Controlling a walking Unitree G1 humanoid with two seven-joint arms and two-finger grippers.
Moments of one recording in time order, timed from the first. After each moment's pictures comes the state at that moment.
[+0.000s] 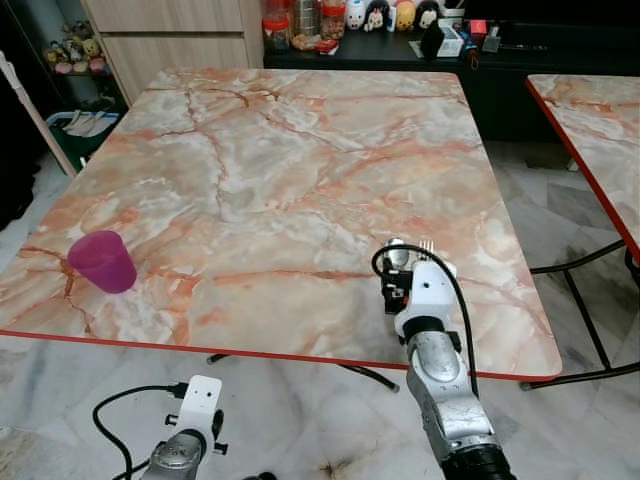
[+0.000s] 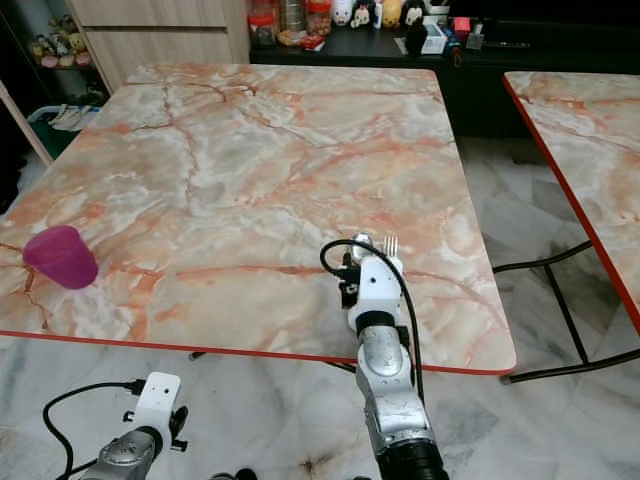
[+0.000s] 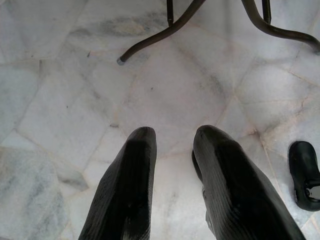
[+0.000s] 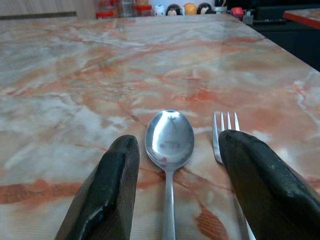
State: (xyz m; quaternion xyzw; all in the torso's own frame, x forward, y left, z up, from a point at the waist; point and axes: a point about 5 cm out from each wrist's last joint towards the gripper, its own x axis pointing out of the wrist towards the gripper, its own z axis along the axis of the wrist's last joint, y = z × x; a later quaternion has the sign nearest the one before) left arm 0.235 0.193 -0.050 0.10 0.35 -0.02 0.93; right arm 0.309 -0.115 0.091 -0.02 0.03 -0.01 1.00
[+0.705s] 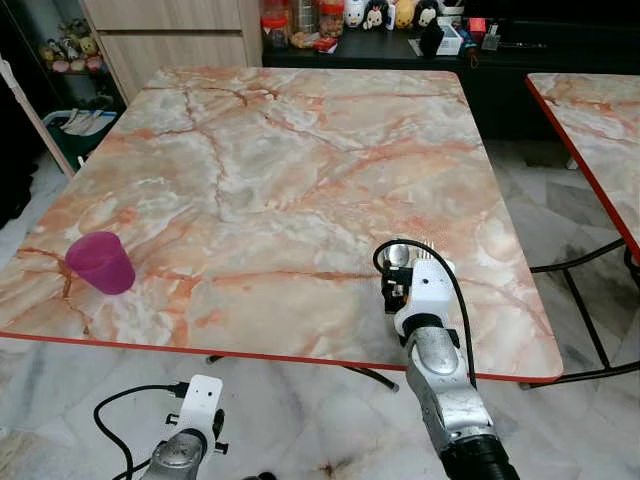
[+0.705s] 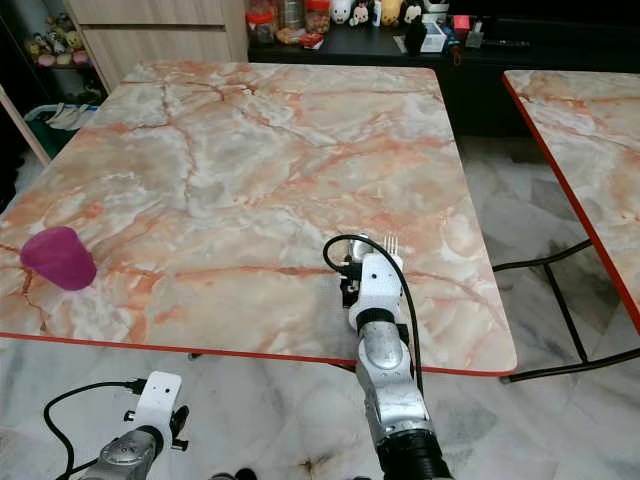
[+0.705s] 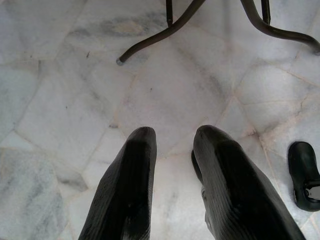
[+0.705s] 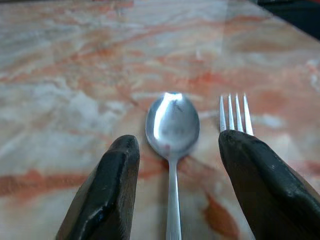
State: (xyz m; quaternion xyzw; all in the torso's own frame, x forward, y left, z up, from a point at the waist) left arm 0.235 0.192 -0.050 0.10 0.35 -0.02 0.93; right arm 0.314 -0.115 0.082 -0.01 0.07 -0.01 1.00
